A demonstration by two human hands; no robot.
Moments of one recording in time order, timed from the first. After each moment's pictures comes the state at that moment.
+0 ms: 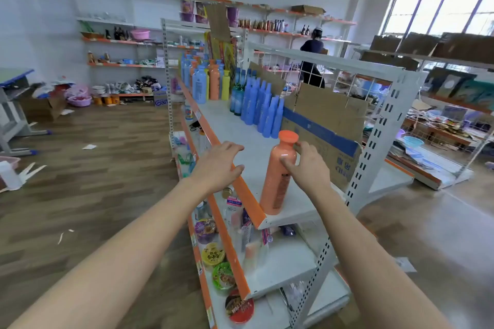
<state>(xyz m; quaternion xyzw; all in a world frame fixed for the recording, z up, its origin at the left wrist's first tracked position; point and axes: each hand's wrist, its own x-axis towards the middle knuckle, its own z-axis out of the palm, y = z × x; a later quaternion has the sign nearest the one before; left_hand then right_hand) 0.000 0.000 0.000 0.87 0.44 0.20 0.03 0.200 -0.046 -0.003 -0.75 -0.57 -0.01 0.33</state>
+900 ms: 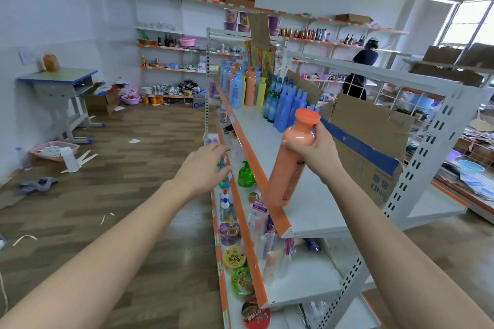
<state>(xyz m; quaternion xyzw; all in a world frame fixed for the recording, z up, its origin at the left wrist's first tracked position) -0.073 -0.015 0.006 0.82 0.53 0.22 0.02 0.156 -0.035 0.048 -0.59 -0.61 0.18 0.50</state>
